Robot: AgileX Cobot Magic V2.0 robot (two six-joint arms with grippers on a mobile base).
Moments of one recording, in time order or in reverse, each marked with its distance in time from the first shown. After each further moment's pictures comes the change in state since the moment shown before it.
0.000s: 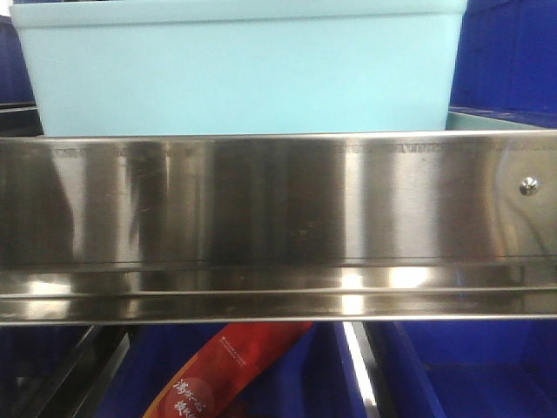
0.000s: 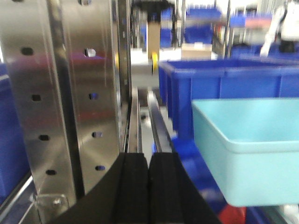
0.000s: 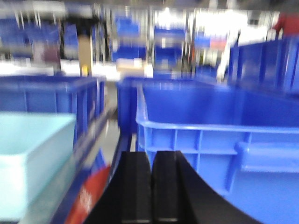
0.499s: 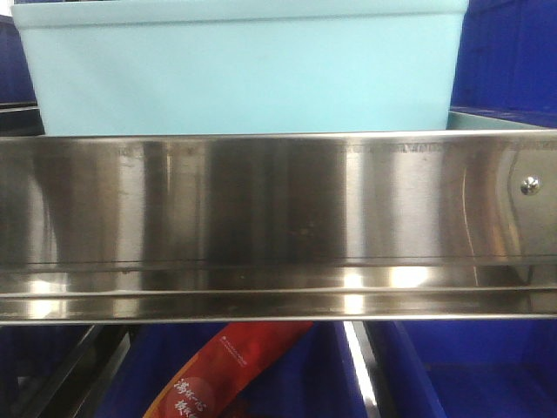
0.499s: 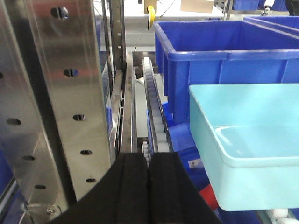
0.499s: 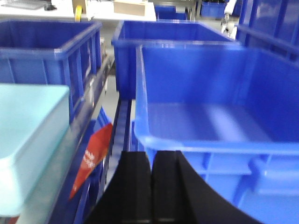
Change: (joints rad) left arm 0.000 0.281 -0.279 -0.024 0.151 0.000; right arm 0.000 0.315 -0.233 0.000 0.107 0.000
